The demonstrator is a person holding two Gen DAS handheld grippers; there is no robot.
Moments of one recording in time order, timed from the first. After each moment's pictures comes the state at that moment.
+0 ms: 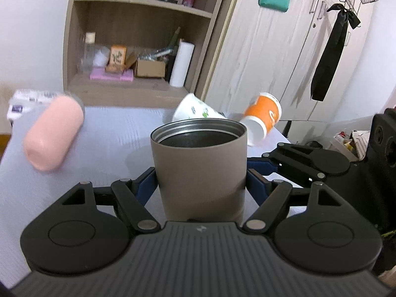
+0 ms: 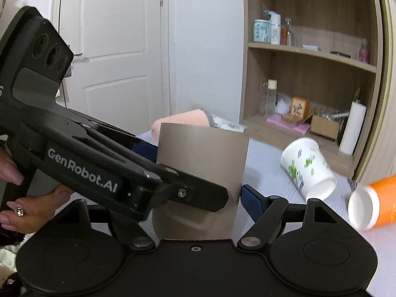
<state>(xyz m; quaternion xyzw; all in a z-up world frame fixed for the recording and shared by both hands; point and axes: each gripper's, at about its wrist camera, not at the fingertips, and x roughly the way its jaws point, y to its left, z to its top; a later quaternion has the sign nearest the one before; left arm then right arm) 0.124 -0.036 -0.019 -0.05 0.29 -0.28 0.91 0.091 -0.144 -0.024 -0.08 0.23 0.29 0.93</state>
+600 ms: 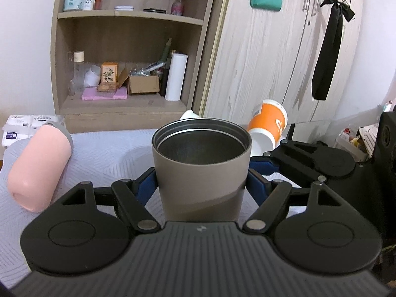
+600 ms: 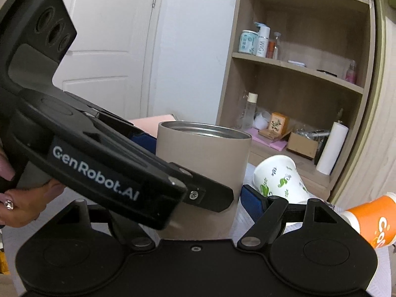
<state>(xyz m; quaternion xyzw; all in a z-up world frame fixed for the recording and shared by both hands) 0.158 -0.059 -0.027 -0.02 0.27 -0.29 0.92 0.113 -0.145 -0.036 -0.12 0.20 0.24 0.94</state>
